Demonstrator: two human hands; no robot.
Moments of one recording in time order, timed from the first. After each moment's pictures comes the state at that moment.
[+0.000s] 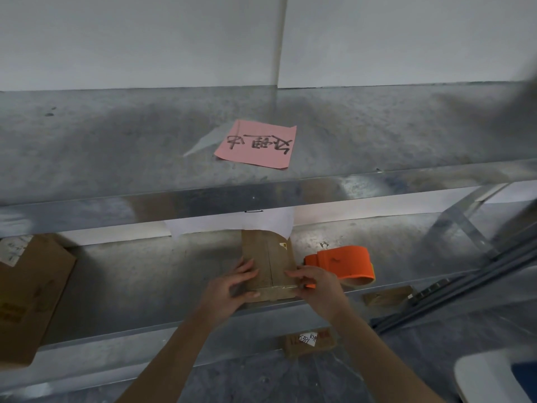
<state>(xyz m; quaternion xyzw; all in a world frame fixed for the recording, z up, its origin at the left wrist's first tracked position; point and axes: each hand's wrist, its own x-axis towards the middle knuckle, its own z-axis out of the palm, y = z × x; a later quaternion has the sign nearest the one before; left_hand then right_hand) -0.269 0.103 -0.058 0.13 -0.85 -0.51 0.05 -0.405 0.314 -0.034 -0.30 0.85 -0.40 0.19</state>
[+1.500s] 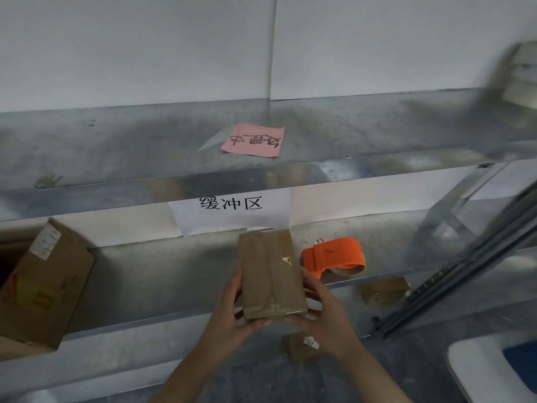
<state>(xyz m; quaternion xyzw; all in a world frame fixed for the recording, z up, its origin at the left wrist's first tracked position) -0.194 0.169 -0.013 0.16 -0.76 -0.61 0.12 -0.314 0.361 -0.013 -0.25 0.79 -0.53 0.19</state>
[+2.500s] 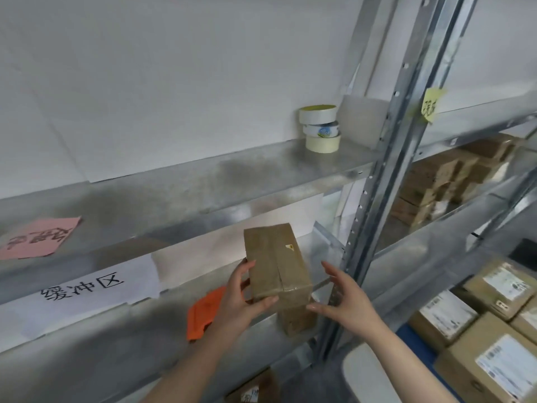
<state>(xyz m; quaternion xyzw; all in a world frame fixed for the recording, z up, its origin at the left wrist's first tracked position) -0.402 0.369 0.075 0.06 -0.77 -0.63 0.07 -0.450 0.612 0.105 -0.14 0.87 -0.46 0.08</state>
